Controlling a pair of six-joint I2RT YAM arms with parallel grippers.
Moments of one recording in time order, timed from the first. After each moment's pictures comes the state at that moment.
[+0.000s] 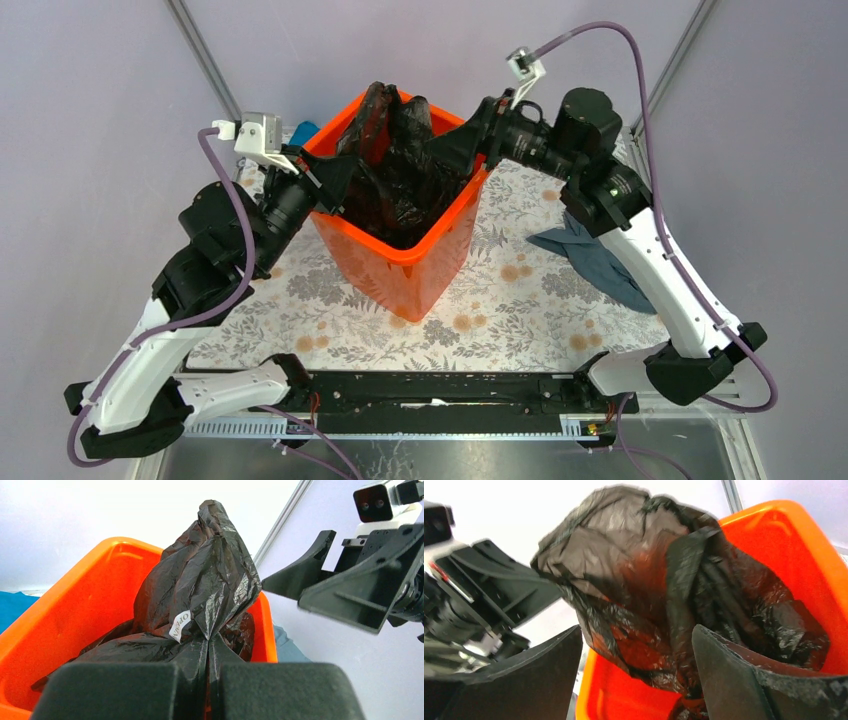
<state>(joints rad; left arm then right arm) -0.88 0.94 1.52 -0.49 -0.40 -0.35 0.59 1.35 1.68 -0.26 -0.49 0.62</state>
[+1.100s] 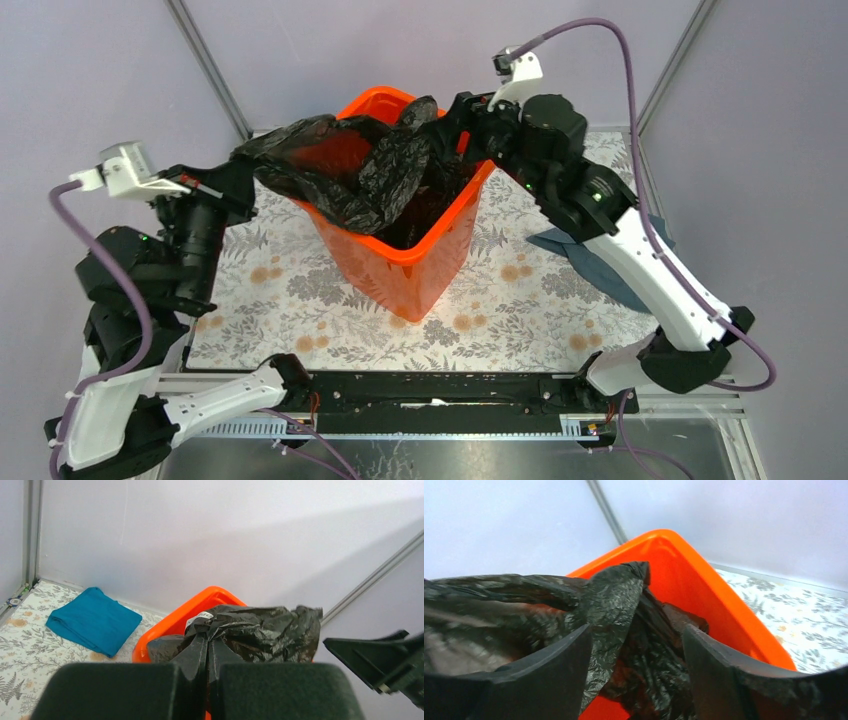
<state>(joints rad) -0.88 0.78 1.55 -0.54 -0.80 -0.33 0.81 1.45 1.85 -0.48 0.19 0.34</state>
